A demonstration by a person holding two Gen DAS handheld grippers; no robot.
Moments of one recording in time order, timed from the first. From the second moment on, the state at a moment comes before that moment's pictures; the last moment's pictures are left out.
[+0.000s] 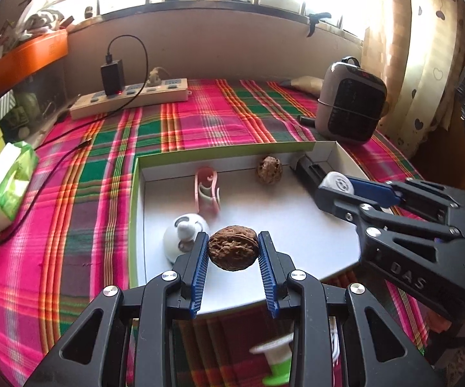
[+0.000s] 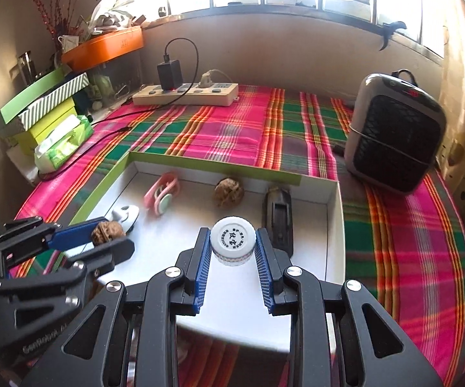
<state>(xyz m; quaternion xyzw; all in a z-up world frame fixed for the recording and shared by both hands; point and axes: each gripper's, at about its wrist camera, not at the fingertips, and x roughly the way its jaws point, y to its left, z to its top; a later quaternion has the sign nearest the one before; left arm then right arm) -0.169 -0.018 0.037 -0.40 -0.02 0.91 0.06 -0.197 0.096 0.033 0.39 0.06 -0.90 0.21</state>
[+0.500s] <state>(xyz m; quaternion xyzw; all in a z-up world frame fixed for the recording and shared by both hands) -0.187 -0.011 0.022 -0.42 -0.01 0.90 0.07 -0.232 0.086 0.015 0.42 0.08 -0.87 0.25</state>
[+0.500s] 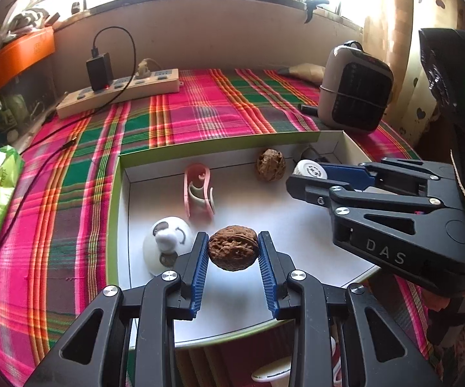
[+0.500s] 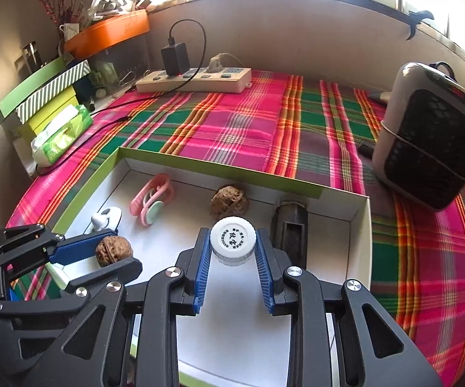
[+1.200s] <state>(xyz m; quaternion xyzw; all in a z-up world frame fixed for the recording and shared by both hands) -0.194 -0.010 0.013 -0.43 -0.01 0.90 0.06 -0.242 0.073 0.001 0.42 0.11 -0.87 0.25</state>
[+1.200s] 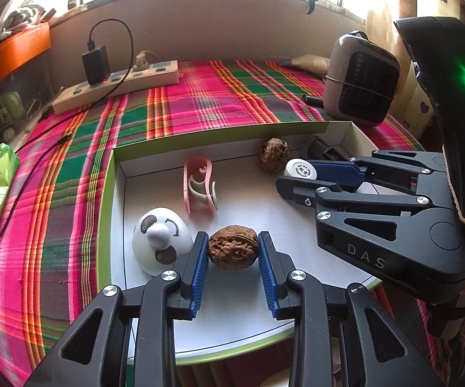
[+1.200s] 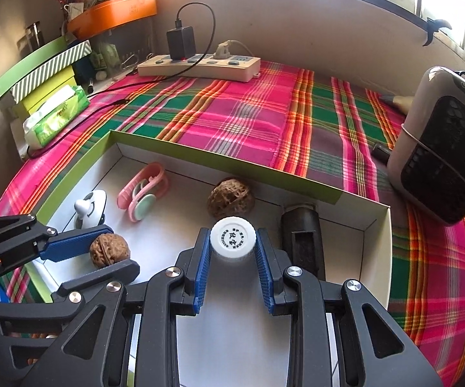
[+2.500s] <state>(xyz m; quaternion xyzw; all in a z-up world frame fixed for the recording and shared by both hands) -0.187 -0.012 0.020 -0.43 -0.01 0.90 0.05 -0.233 0.075 0.010 0.41 0.10 -0.87 0.24</state>
